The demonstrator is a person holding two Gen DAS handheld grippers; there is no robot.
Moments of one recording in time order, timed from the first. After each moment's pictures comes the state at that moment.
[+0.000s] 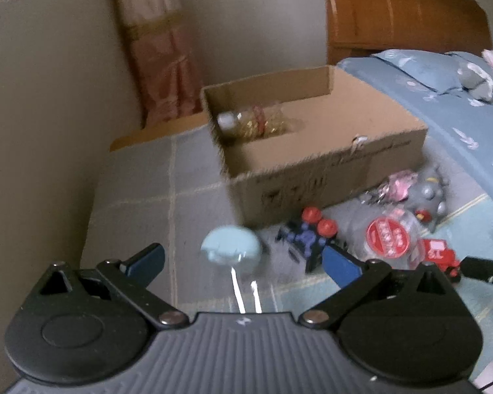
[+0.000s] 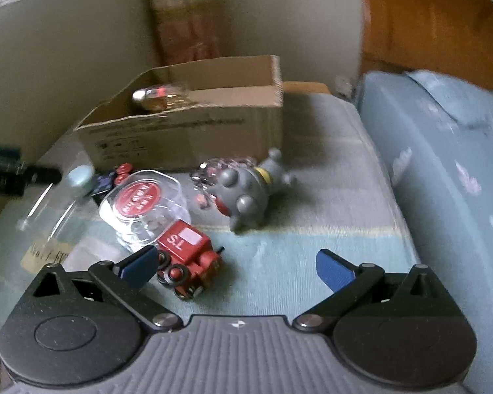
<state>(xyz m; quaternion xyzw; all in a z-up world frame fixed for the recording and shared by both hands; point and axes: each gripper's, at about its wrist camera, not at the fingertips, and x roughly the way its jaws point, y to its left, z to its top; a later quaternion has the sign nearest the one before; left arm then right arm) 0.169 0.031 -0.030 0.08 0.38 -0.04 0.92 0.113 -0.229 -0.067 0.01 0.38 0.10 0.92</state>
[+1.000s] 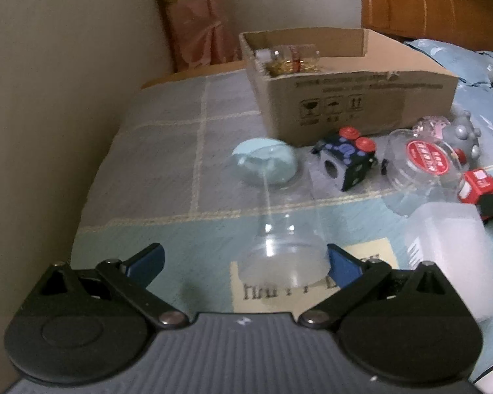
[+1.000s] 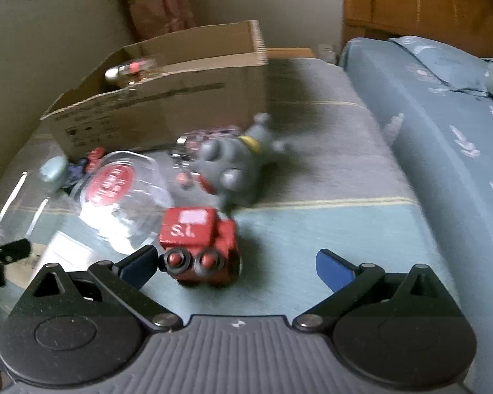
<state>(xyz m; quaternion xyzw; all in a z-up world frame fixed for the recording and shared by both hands) 0.125 0.060 -0.085 0.05 0.41 0.01 0.91 0.132 -0.229 -0.088 0.03 0.43 0.06 0.90</state>
